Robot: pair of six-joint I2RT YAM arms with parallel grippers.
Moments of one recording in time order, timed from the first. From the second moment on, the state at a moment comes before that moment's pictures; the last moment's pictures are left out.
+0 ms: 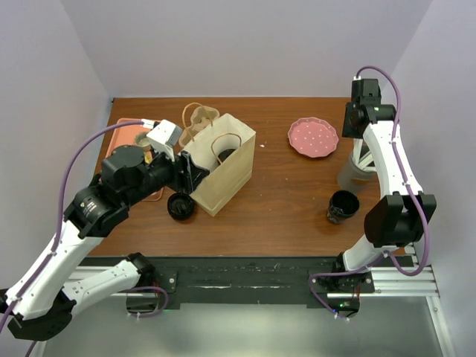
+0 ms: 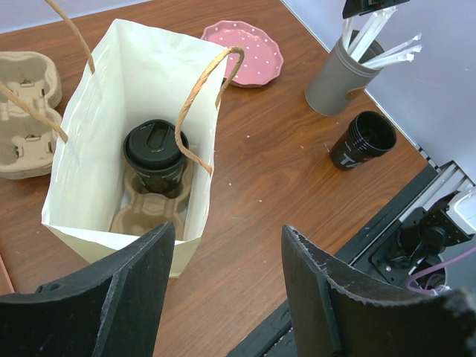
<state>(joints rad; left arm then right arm) -0.70 0.86 1.27 -0.68 0.02 -0.28 0.01 1.63 1.67 -0.91 0.36 0.11</state>
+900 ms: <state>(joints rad) -0.70 0.87 1.27 -0.68 0.02 -0.34 -0.04 1.66 1.72 -0.91 0.37 0.05</state>
